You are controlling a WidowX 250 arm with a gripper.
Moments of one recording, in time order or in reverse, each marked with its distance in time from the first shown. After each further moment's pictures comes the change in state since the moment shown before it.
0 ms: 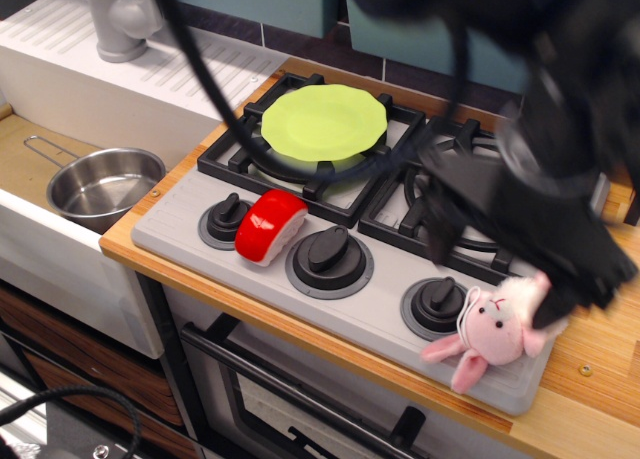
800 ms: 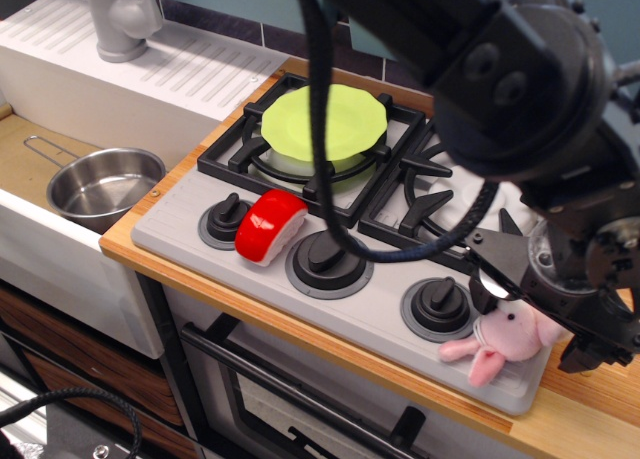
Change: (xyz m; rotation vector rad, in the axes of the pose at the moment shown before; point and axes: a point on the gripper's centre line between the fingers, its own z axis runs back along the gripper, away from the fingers) arm 0.016 -0.019 -0.052 -0.027 -0.135 -0.027
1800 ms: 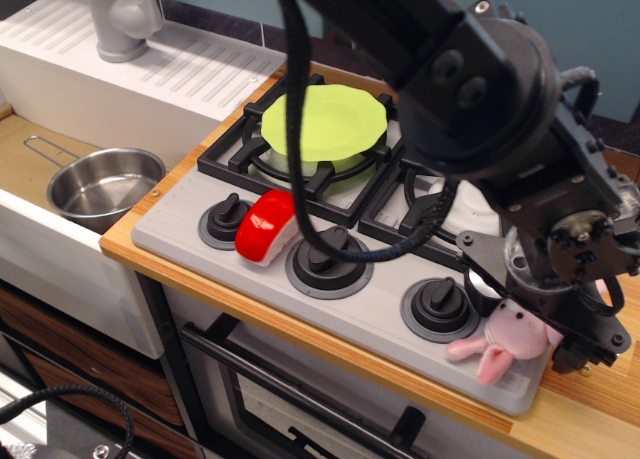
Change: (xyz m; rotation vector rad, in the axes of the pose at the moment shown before) arm -0.001 0.013 -0.016 -0.070 0.002 -0.012
